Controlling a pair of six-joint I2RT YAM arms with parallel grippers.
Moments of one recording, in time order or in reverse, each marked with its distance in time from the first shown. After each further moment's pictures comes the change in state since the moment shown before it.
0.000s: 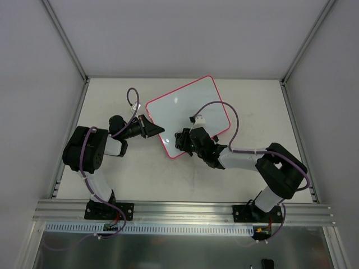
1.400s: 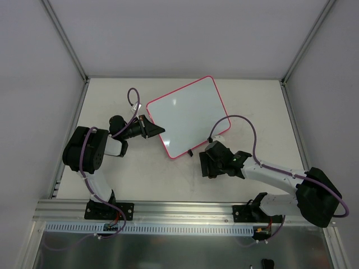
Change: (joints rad) left arm -0.005 -0.003 -0.002 0.000 0.004 0.000; right arm -0.008 -0.395 -0.137 -0.830 -0.017 -0.046
